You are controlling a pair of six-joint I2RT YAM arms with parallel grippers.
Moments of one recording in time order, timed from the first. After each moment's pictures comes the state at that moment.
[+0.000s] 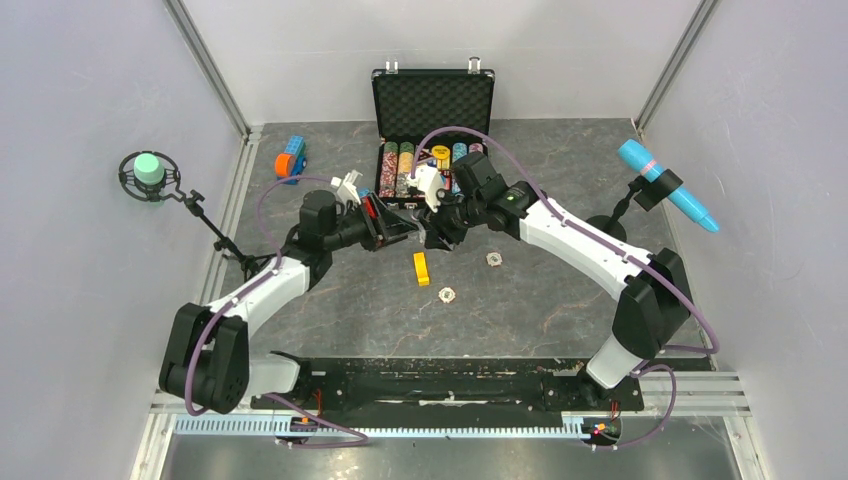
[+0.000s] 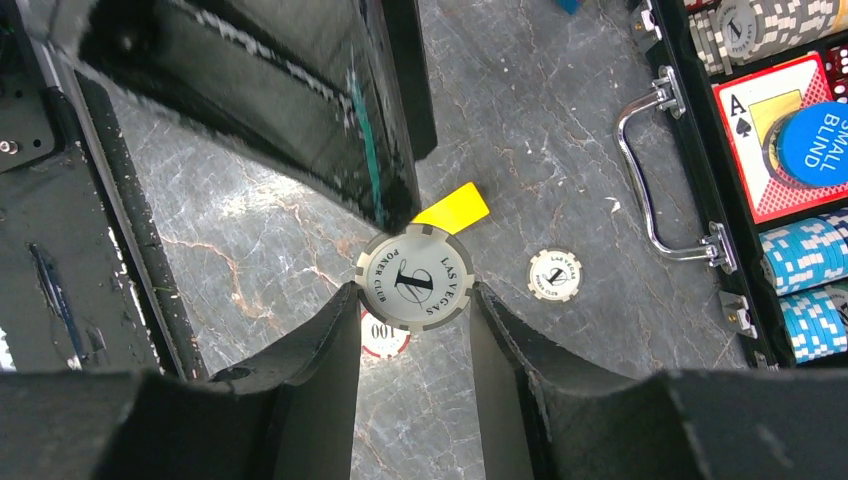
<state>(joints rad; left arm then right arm) -0.31 1.28 0.67 0.27 0.66 -0.90 0.72 1.63 1.40 -0.55 -0.41 -0.31</state>
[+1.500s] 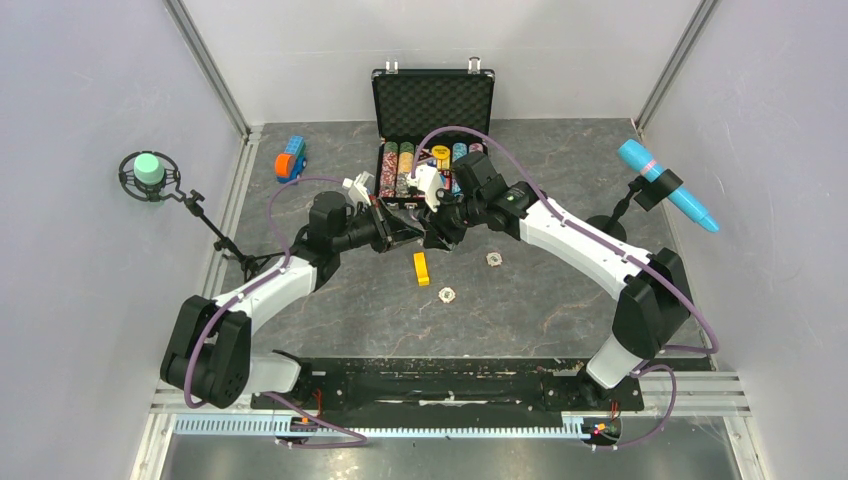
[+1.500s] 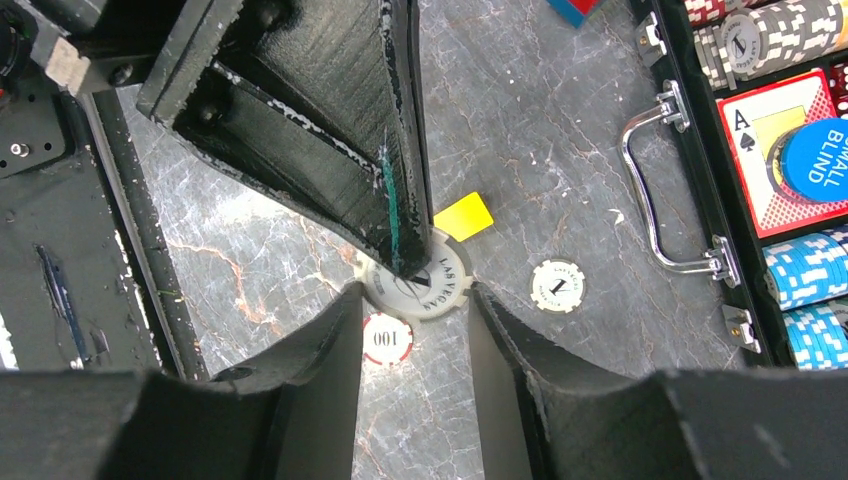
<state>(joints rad) -0.38 1.32 0.67 0.33 0.65 -0.96 0.72 1.63 1.40 -0.52 -0.44 -0.31</state>
